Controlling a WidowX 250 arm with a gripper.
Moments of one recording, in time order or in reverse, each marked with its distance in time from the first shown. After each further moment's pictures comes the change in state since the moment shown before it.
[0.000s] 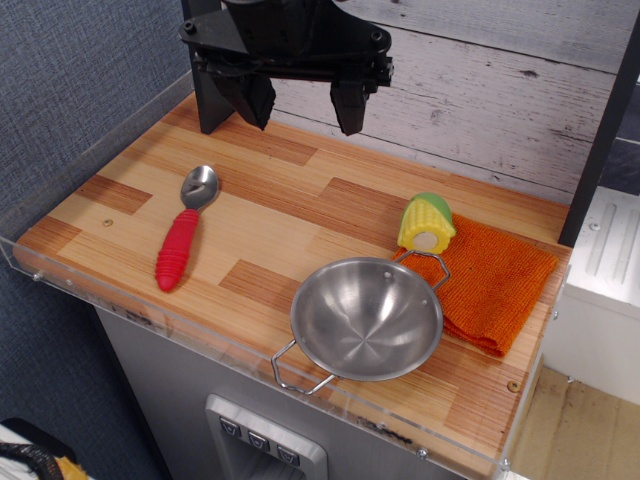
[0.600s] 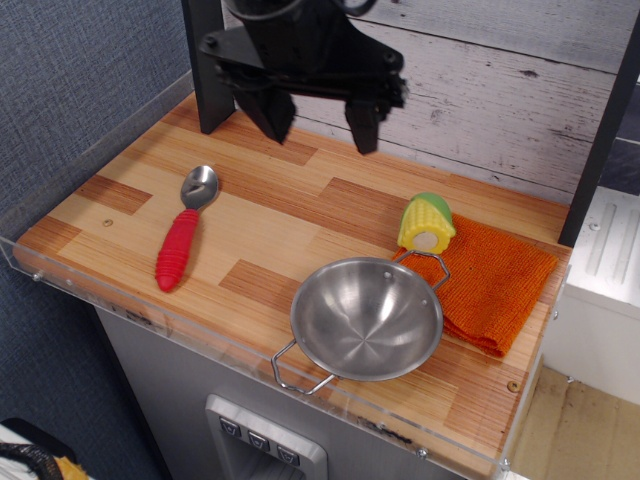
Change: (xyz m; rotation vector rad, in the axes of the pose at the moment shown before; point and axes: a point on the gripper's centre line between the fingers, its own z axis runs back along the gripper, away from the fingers) arm -0.007 -0.013 -0.011 -0.087 0.050 -0.122
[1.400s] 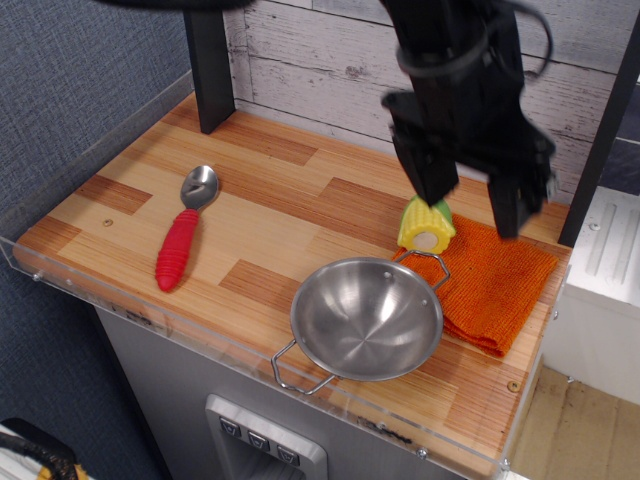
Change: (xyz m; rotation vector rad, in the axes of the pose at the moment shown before) arm -0.017 -0.086 -0.047 -0.248 0.199 -0.370
